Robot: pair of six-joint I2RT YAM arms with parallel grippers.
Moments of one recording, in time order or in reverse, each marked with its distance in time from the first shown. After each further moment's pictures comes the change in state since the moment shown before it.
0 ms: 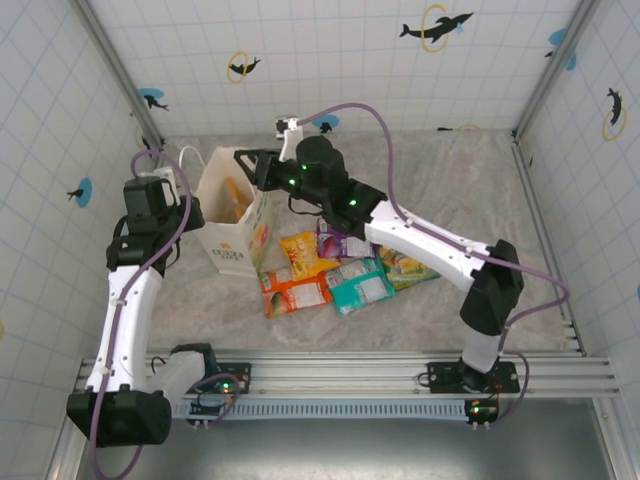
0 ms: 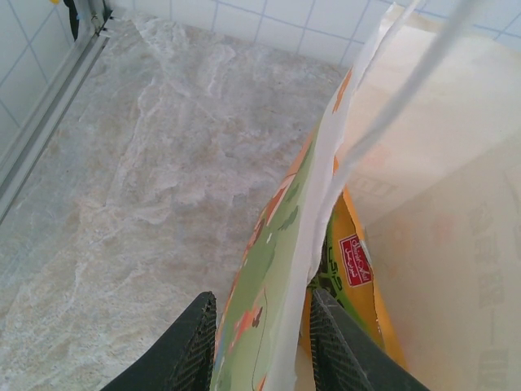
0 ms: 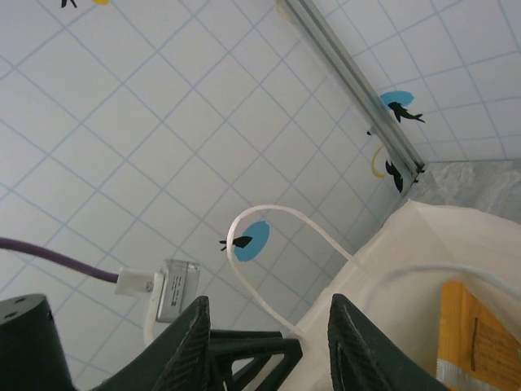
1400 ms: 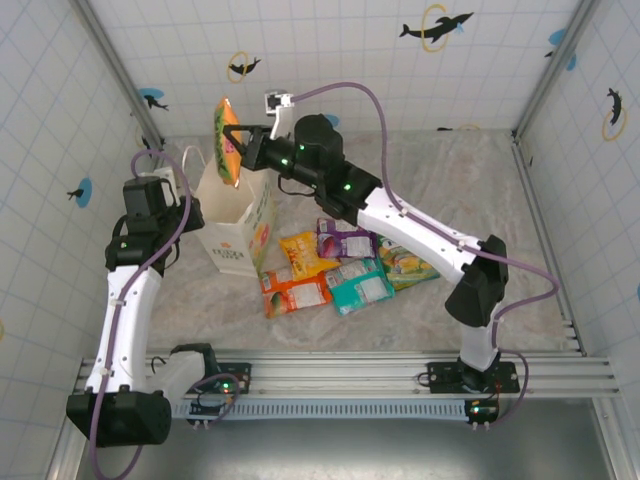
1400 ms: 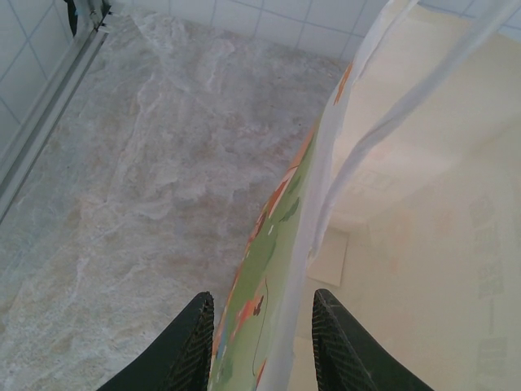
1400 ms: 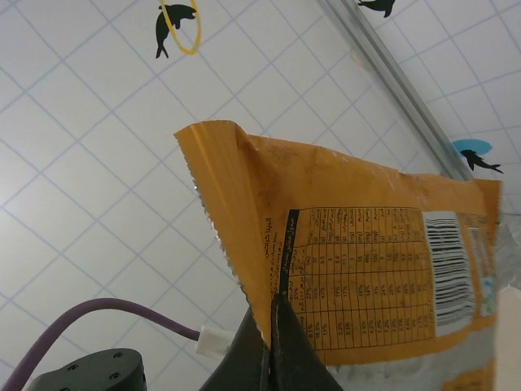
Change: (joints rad) left arm 0.000 0.000 0.011 -0.024 0.002 0.008; right arm -0.016 0.119 0.236 0.028 -0.090 0.014
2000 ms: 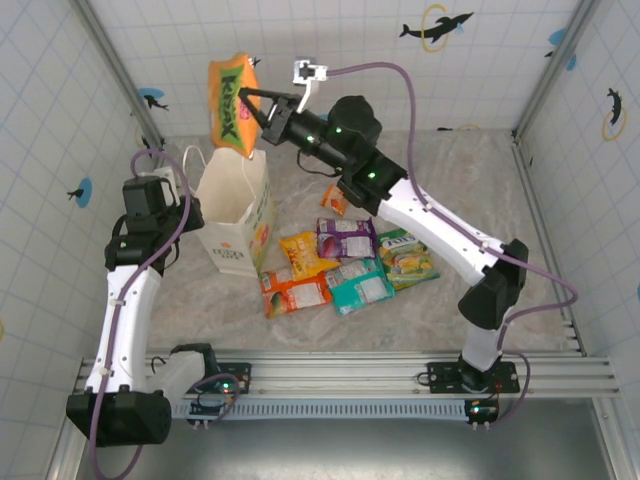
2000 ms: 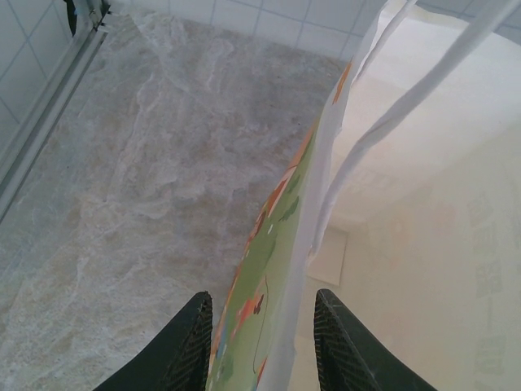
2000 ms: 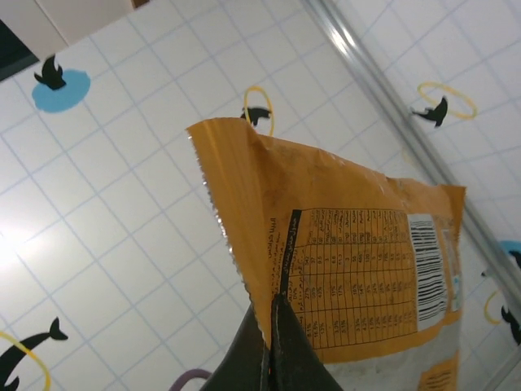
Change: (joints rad) left arm 0.000 0.002 0.006 -0.008 0.004 0.001; right arm -0.071 -0.066 0.004 0.147 -0.089 0.007
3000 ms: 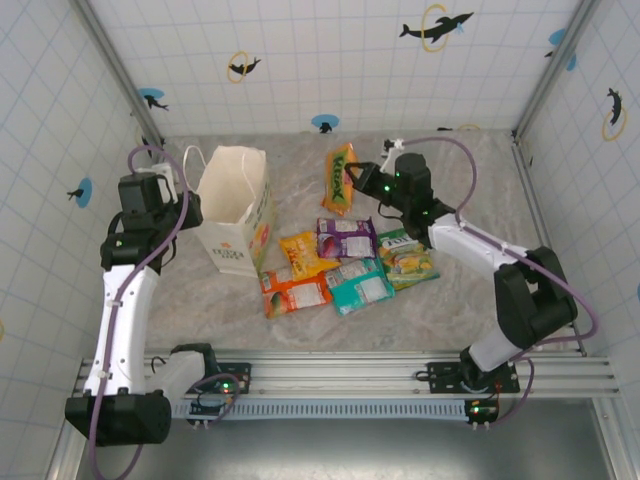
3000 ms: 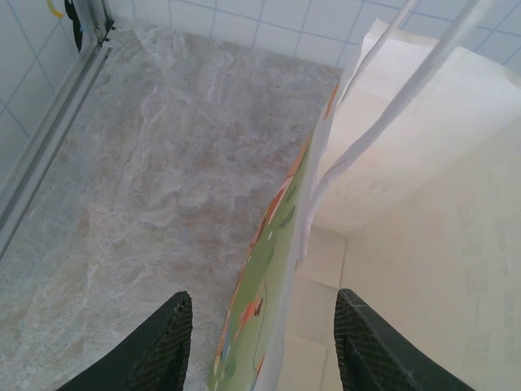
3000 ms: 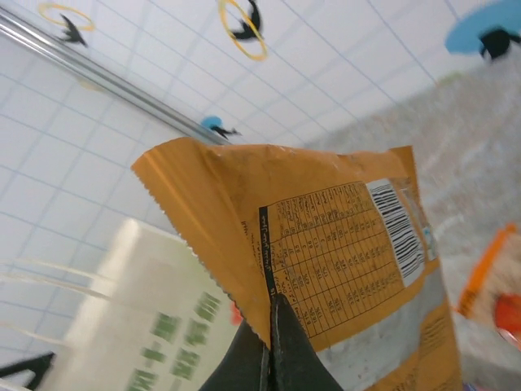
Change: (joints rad) left arm 0.000 0.003 0.047 -0.036 -0.006 0.021; right arm -0.355 -0.269 -0.881 0.125 -0.051 0.142
